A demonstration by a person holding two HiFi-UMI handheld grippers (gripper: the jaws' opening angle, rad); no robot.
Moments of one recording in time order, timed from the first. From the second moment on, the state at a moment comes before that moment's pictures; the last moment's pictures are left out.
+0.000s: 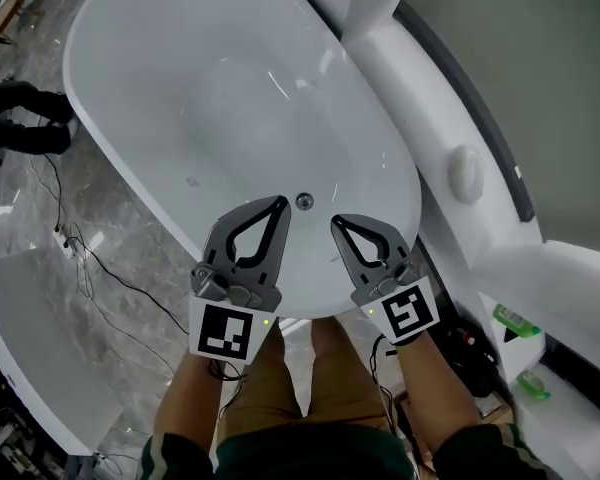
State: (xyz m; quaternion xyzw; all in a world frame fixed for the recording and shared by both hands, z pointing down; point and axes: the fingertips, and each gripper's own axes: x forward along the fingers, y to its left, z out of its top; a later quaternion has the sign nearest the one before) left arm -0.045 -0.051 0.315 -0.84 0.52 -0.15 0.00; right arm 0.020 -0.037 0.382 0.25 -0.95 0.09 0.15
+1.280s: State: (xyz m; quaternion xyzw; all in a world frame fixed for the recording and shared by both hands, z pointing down) left arm -0.066 -0.080 0.628 -0.84 0.51 -0.18 -0.10; right arm -0.006 -0.051 0.774 0.21 -0.90 0.18 0.33
